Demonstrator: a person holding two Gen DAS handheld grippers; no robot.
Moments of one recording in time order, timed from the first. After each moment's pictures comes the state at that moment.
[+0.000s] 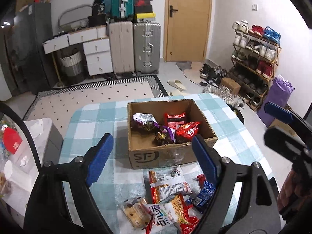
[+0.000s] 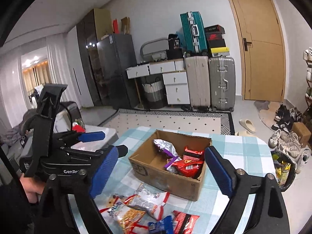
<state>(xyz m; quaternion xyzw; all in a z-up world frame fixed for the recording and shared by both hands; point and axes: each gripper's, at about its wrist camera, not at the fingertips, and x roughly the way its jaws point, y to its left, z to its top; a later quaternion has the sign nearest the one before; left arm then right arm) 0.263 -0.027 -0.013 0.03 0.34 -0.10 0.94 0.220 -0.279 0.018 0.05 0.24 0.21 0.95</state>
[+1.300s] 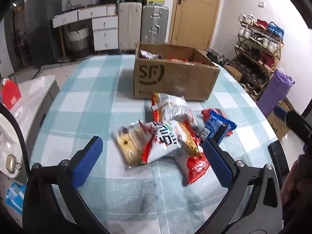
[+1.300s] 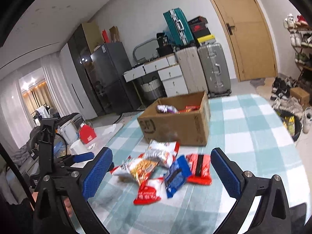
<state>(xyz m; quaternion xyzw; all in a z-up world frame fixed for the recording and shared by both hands) 0.157 0.009 -0.139 -0.01 0.39 -0.10 0.91 0.106 -0.299 -0.078 0.14 0.26 0.19 0.94</state>
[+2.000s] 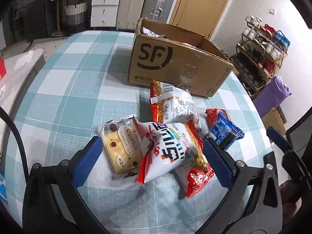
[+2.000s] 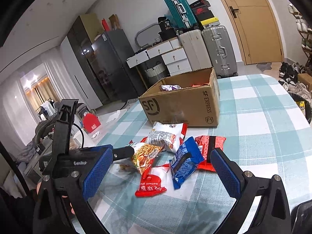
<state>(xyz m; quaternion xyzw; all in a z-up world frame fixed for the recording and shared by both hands) 0.217 0.012 -0.180 -0.08 0.46 -0.11 0.88 0.132 -0.284 -0.112 0.15 0.31 0.22 0.91</state>
